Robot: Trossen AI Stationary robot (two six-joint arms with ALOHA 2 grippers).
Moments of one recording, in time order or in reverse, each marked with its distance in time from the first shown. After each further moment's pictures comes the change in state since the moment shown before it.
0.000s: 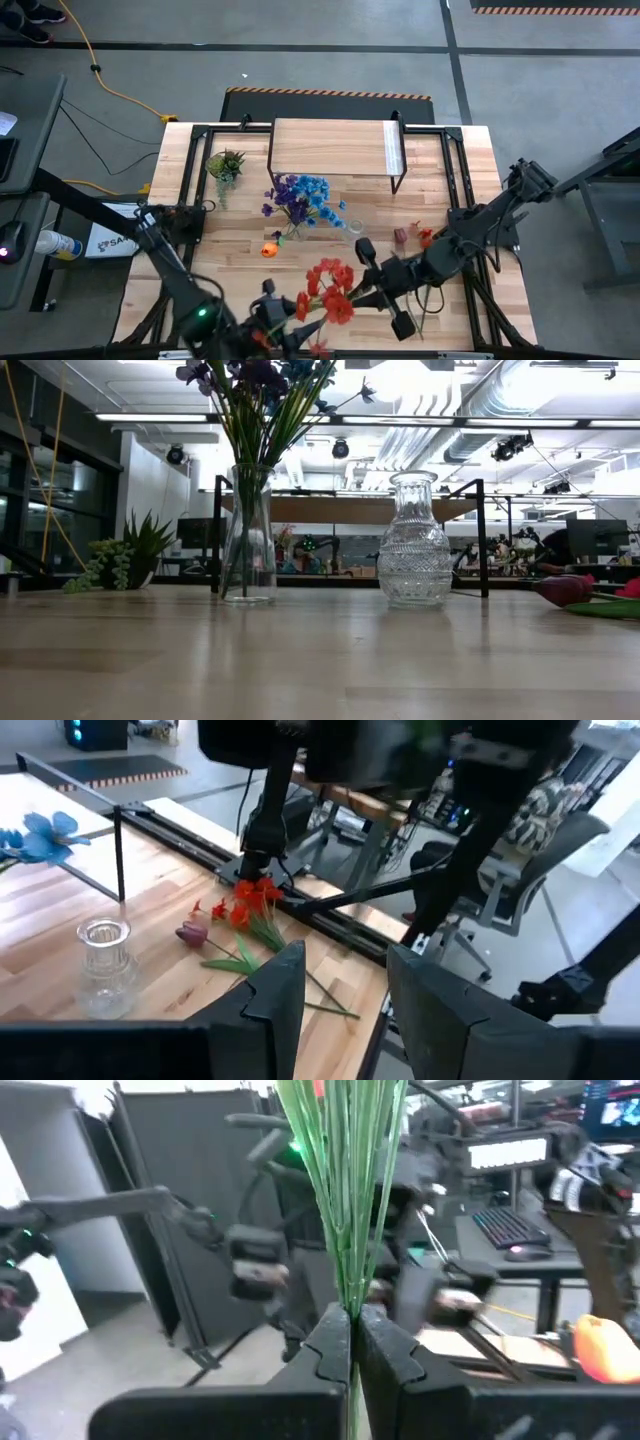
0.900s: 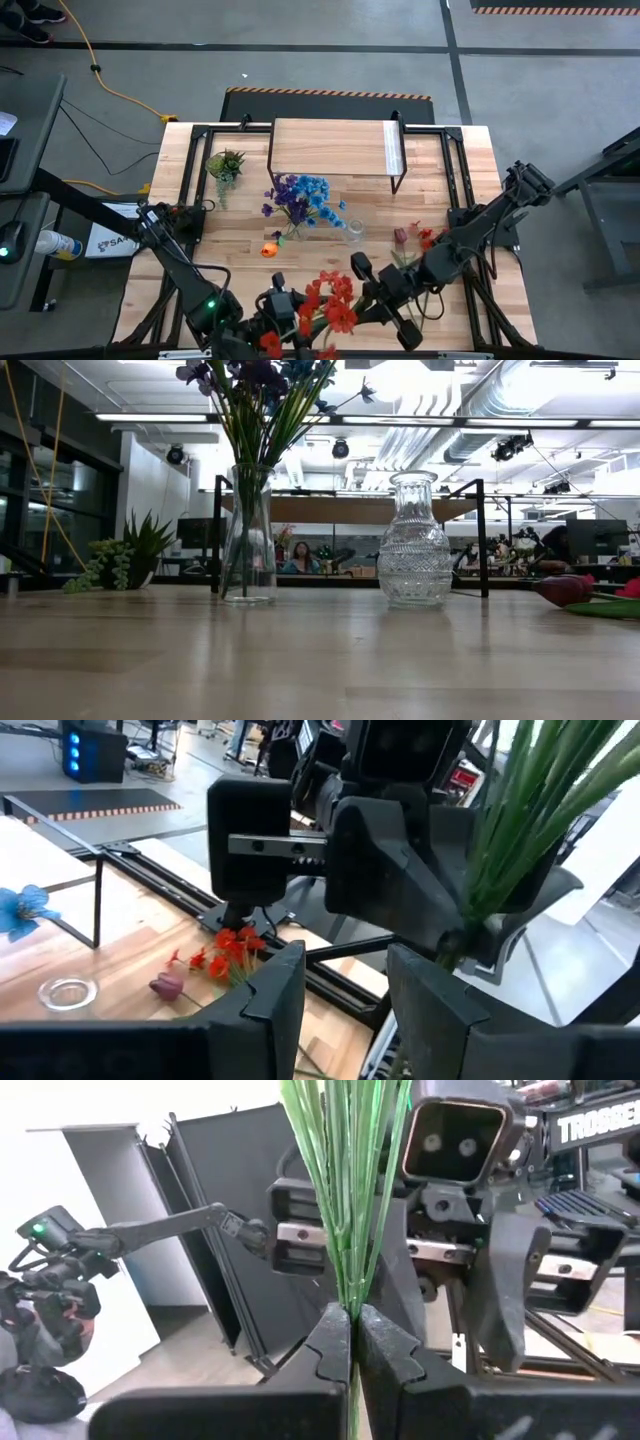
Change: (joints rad) left arm 0.044 0.001 0.000 0.285 -0.026 0.213; right arm 0.016 0.041 0.001 0.076 -0.097 0.109
